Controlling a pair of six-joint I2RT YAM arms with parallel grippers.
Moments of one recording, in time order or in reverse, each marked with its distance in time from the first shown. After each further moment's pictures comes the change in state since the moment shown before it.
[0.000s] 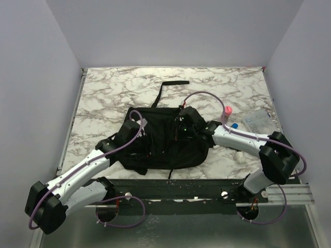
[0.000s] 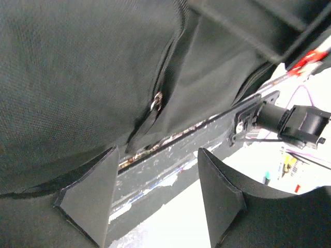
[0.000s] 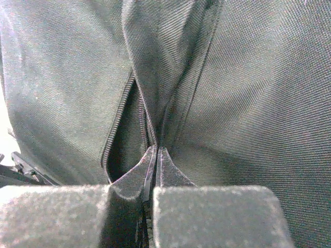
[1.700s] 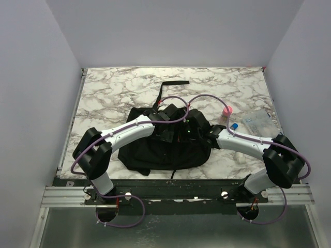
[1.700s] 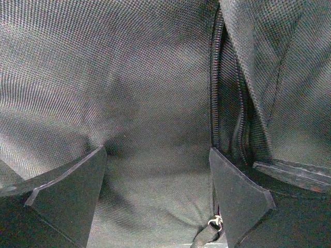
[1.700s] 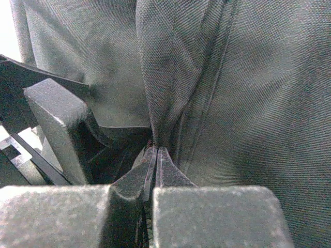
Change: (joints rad) left arm -0.182 0.744 0.659 -0.357 -0.659 0.257; right arm -0.013 -0.064 -0.119 0.129 -0.066 0.053
